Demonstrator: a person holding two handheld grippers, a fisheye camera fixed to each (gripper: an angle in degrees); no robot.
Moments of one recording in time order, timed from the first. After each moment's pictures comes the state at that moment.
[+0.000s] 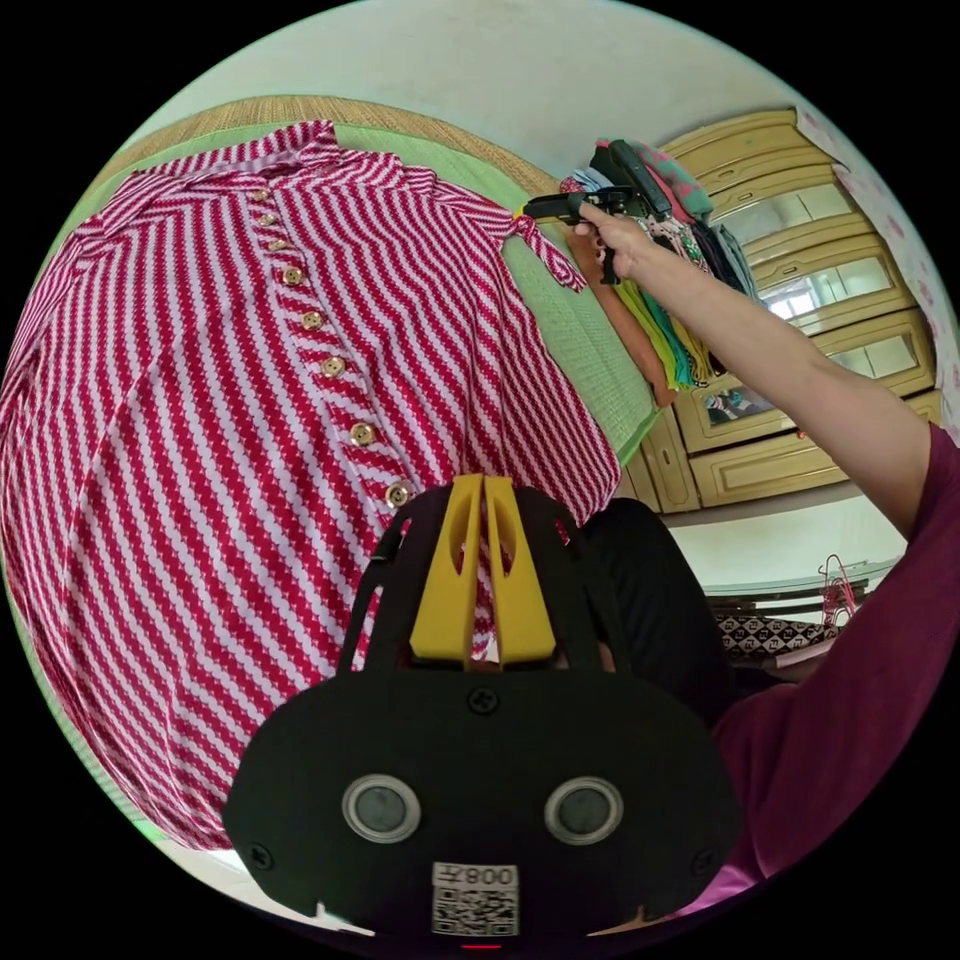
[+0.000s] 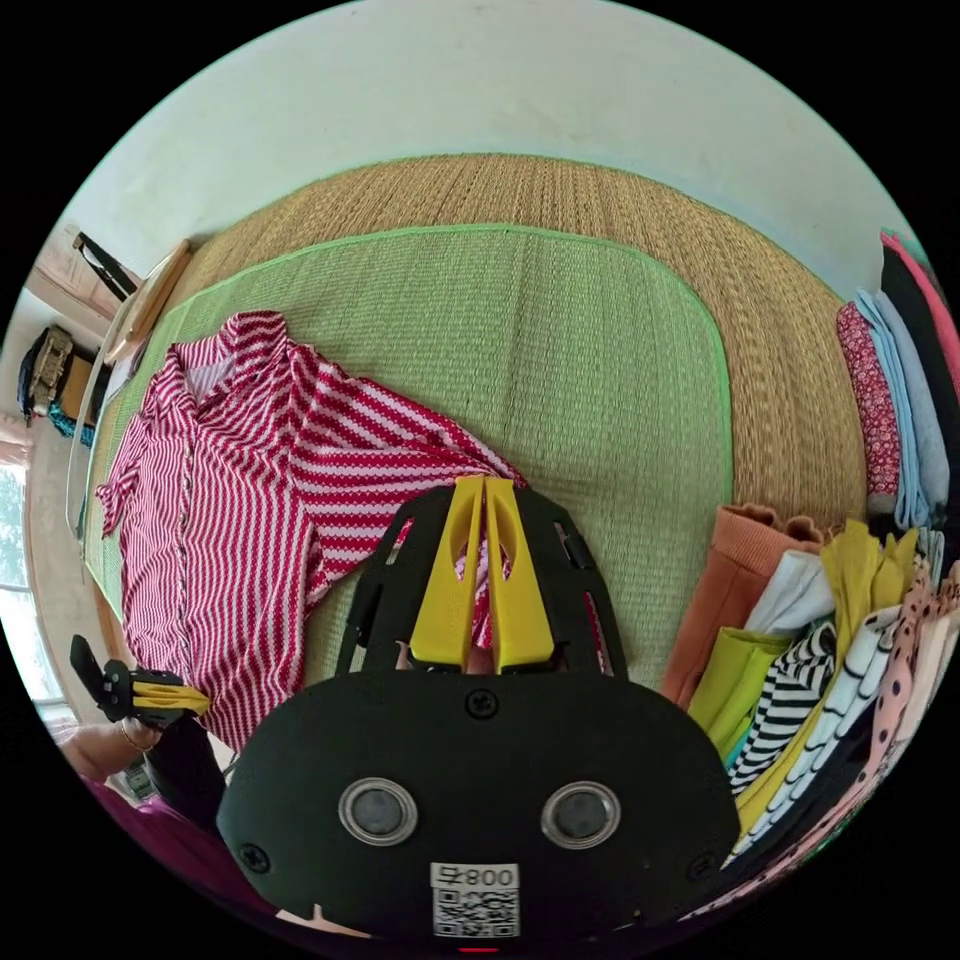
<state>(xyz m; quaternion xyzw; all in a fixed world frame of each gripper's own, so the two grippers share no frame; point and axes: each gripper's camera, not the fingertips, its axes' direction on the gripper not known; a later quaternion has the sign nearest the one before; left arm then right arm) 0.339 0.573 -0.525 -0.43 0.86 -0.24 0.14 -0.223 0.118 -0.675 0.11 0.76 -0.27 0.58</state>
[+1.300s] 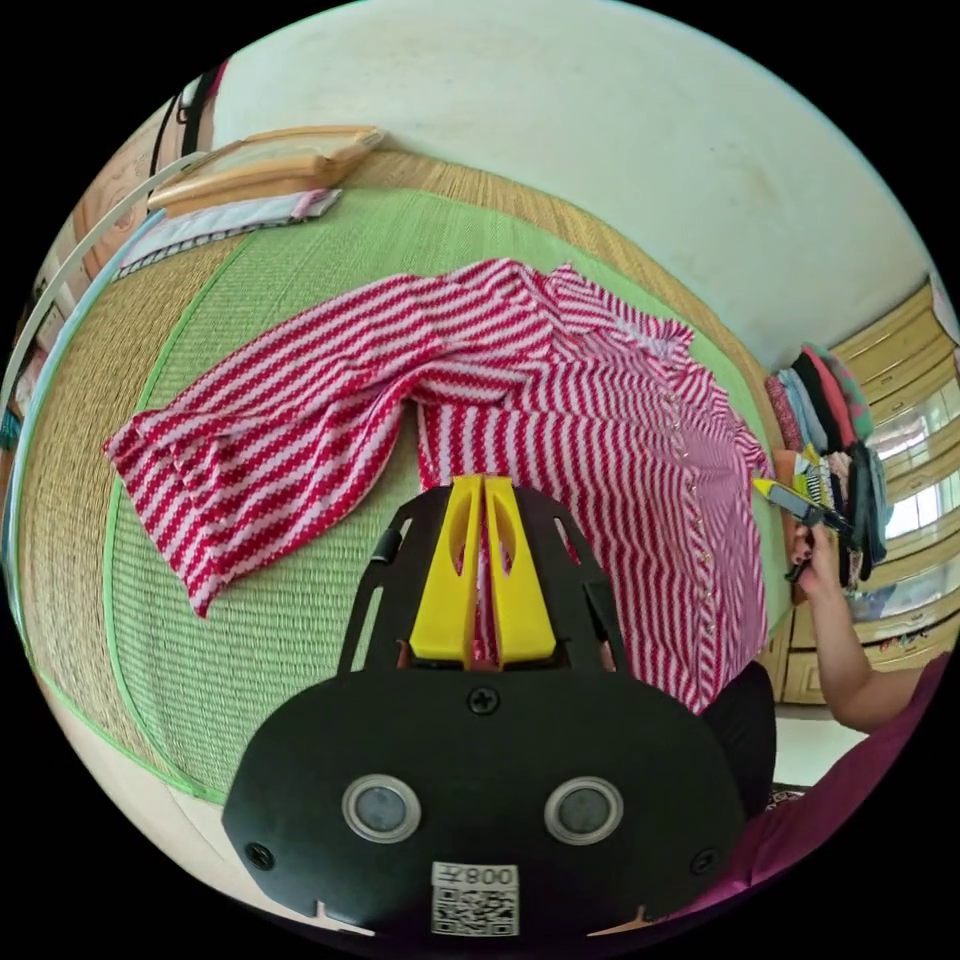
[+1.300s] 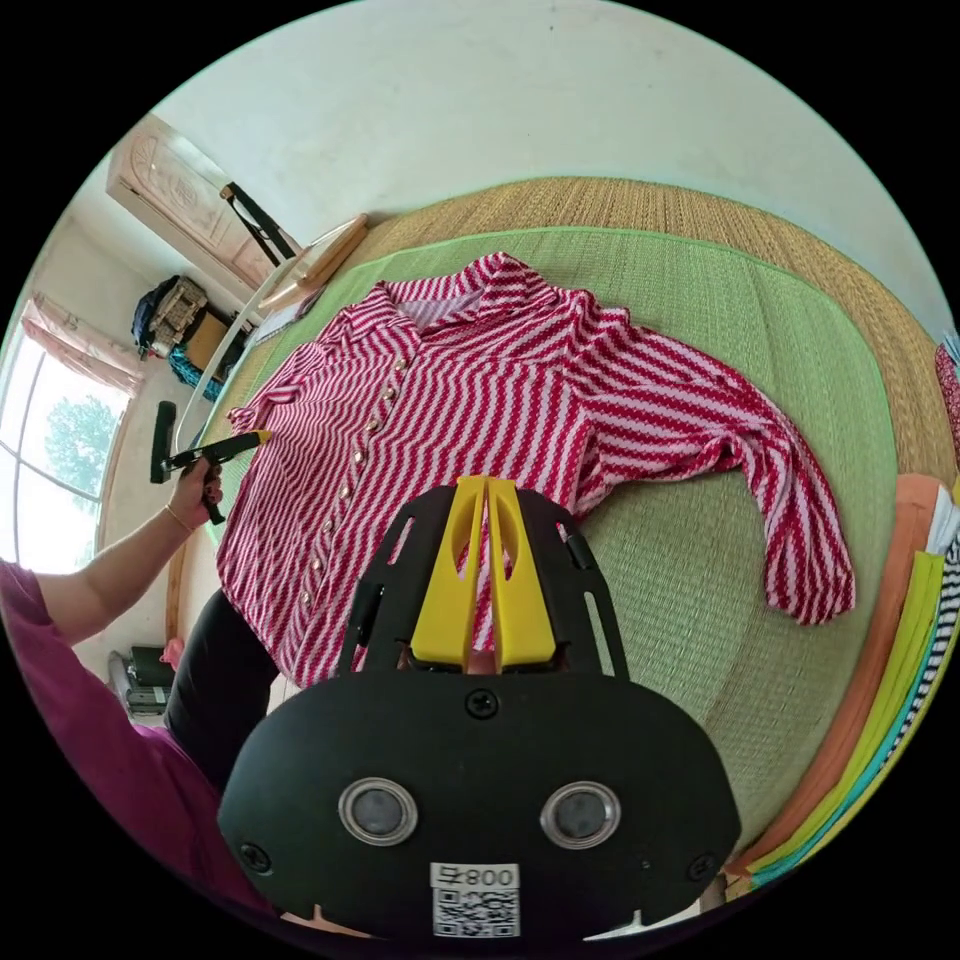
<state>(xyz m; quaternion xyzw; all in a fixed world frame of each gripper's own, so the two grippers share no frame) 0.376 0.738 -0.456 -0.60 0.67 -0.30 0.32 -0.097 0.240 -0.582 0.03 0.64 -0.37 0.67</state>
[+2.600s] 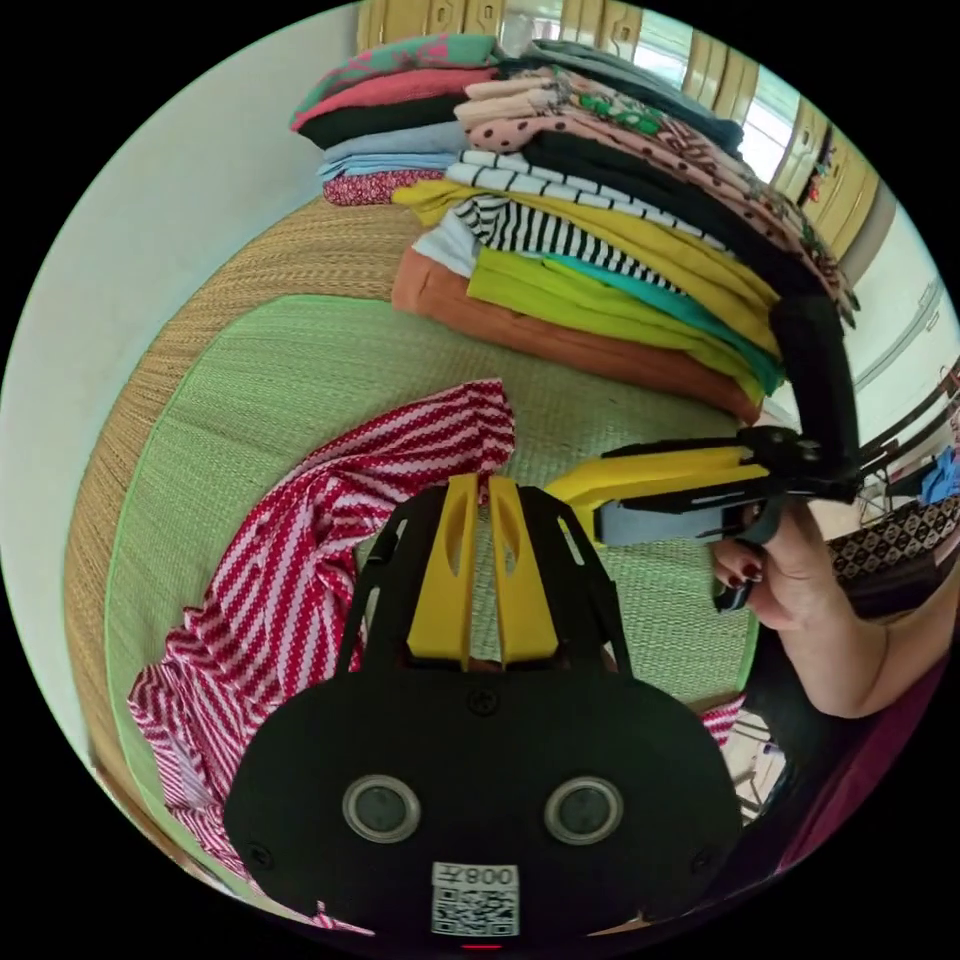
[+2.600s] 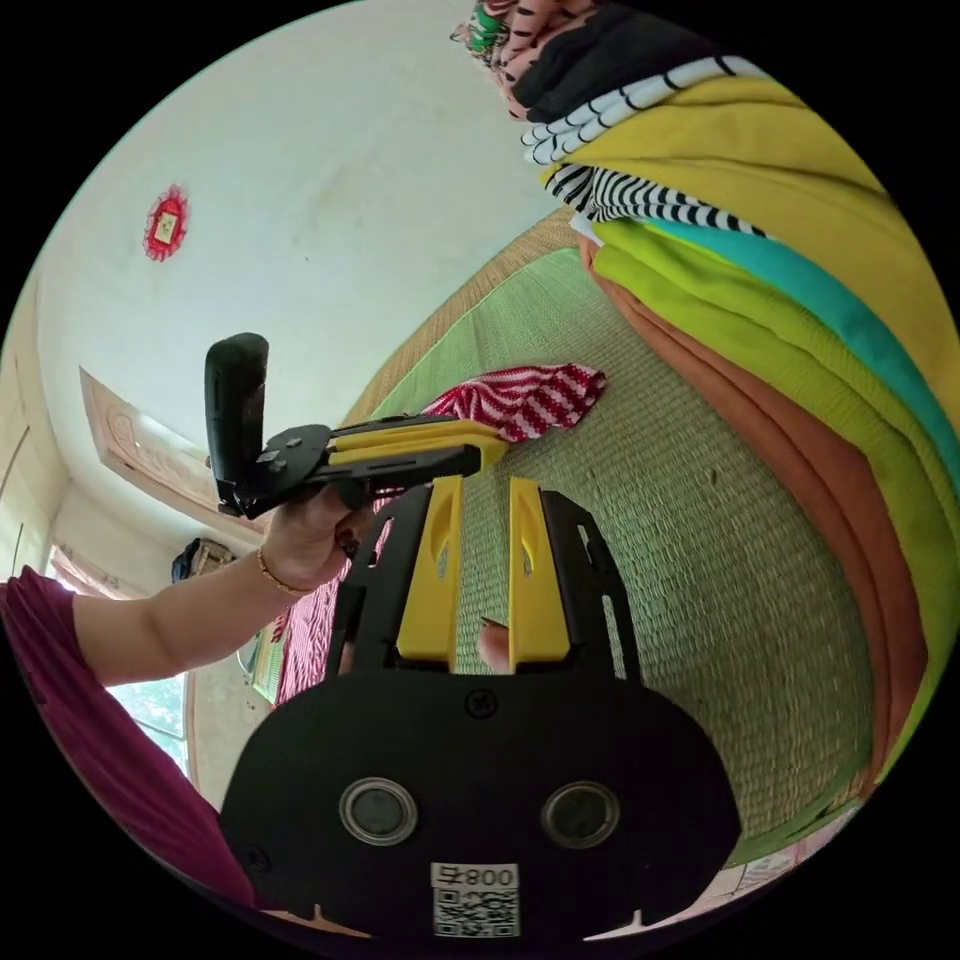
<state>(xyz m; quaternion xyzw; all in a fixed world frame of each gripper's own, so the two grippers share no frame) 0.577 0.110 -0.618 -0.13 0.94 -0.07 0.30 -0.013 0.384 -0.881 0.33 0.44 -0.34 0.76</state>
